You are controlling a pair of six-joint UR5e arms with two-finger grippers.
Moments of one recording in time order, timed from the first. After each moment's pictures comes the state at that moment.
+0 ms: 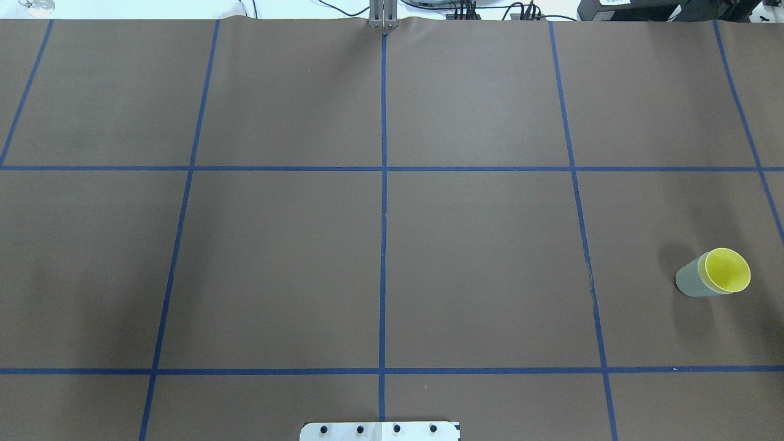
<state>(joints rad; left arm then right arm) -1.49 -1.54 -1.71 -1.65 -2.29 0.02 1.55 -1.64 1.83 -1.69 2.22 -0.04</state>
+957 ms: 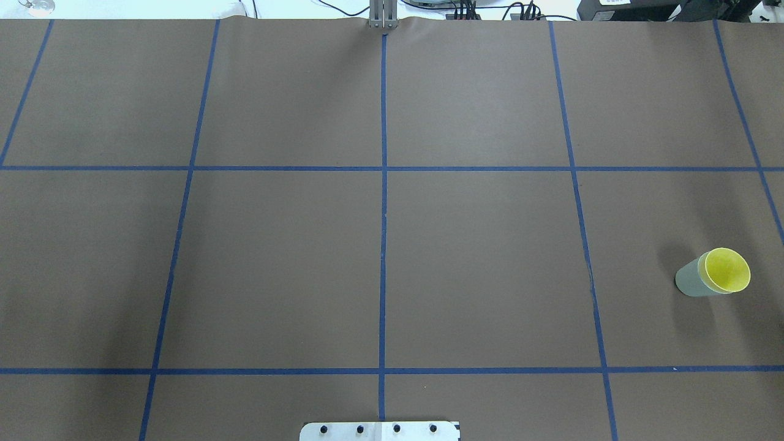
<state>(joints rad) -1.50 -1.44 -1.74 -1.67 -2.35 0.02 1.56 -1.67 1.81 -1.71 2.23 -0.06</state>
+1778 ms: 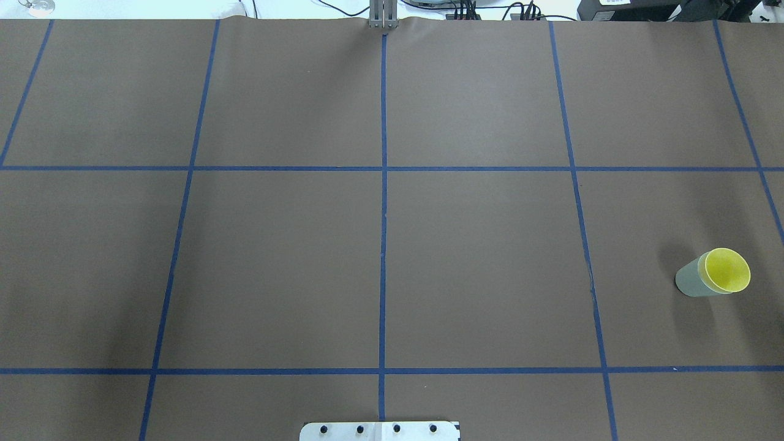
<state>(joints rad) -1.49 -1.45 -1.74 -1.68 -2.35 0.02 1.56 -1.67 1.79 -1.70 2.25 -0.06</state>
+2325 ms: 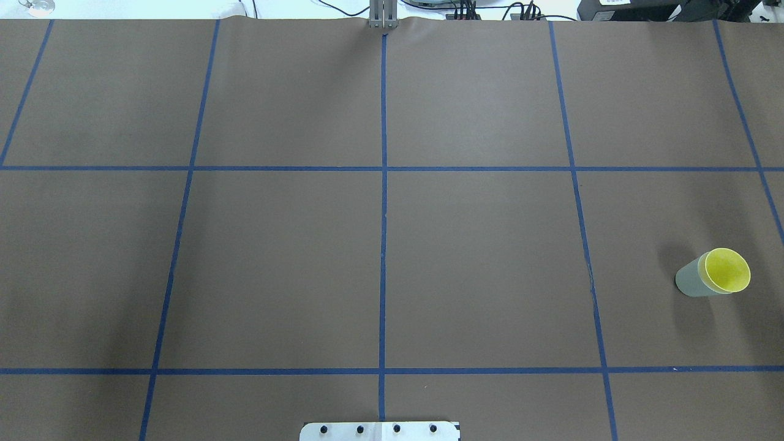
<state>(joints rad) -1.50 -1.44 -1.74 -1.68 -2.35 0.02 1.56 -1.68 1.79 -1.70 2.25 -0.06</state>
